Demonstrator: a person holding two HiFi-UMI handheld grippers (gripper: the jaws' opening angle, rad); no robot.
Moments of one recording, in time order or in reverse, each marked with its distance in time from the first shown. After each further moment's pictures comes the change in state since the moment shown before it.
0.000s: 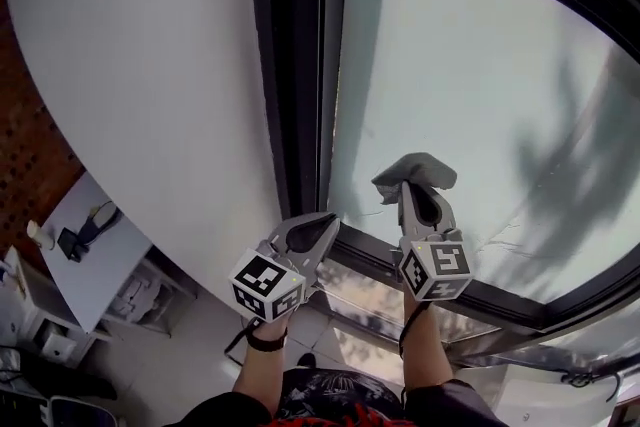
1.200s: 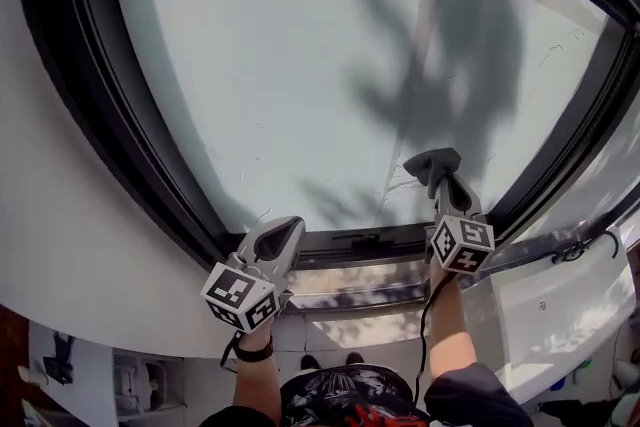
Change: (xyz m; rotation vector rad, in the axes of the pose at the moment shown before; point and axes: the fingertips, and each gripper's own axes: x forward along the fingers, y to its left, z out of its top) left arm 0.093 -0.105 -0.023 -0.055 0.038 -0.381; right arm -0.237 -0.251 -0.043 0.006 0.090 -0.765
